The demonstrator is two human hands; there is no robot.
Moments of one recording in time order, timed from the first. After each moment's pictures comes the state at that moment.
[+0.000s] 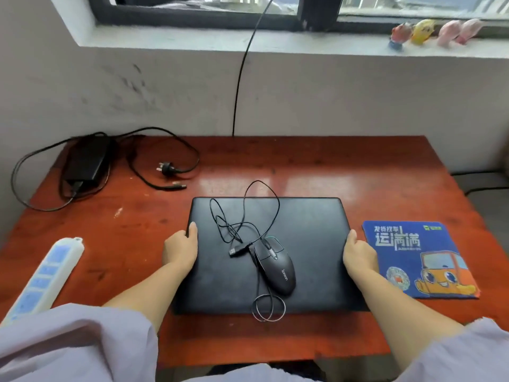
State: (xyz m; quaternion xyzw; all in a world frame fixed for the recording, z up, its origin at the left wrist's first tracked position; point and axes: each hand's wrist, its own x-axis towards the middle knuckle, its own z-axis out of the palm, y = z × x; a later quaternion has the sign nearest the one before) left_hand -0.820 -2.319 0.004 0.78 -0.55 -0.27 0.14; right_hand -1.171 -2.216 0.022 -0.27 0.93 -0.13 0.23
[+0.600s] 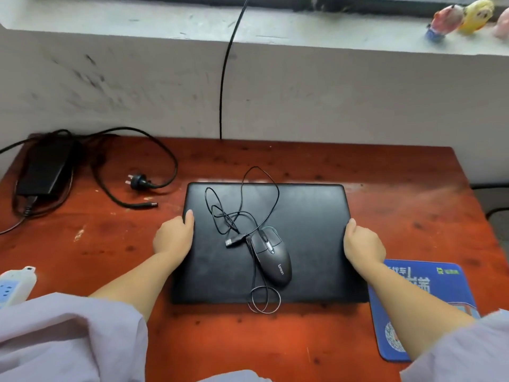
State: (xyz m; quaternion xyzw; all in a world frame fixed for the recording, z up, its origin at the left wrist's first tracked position) left_hand -0.875 -2.417 -0.008 0.78 -0.60 -0.18 0.06; right_hand -1.246 -2.327 0.012 -0.38 0.91 -0.04 0.17
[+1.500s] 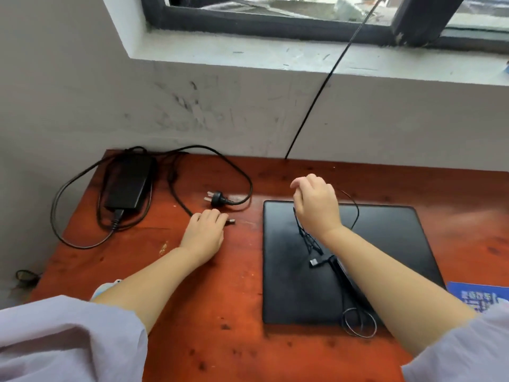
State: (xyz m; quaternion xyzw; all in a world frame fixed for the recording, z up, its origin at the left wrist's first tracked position) left_hand -0.750 -2.463 0.030 0.51 -0.86 -0.03 -0.04; right_hand -0.998 -2.452 0.089 -0.70 0.68 -0.22 -0.01
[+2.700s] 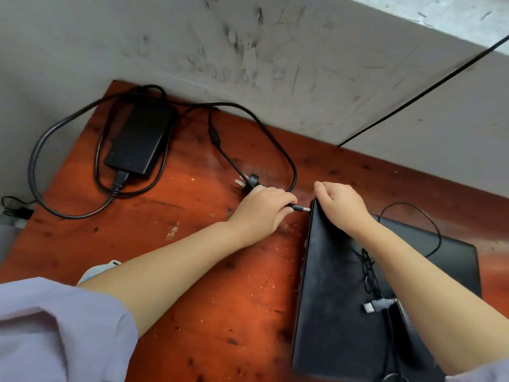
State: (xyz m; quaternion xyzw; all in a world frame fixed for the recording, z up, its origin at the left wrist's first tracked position) left_hand -0.787 -2.508 0.029 0.44 -0.83 -0.28 0.20; right_hand -0.980 -2.527 0.039 -0.70 0.68 -0.05 0.22
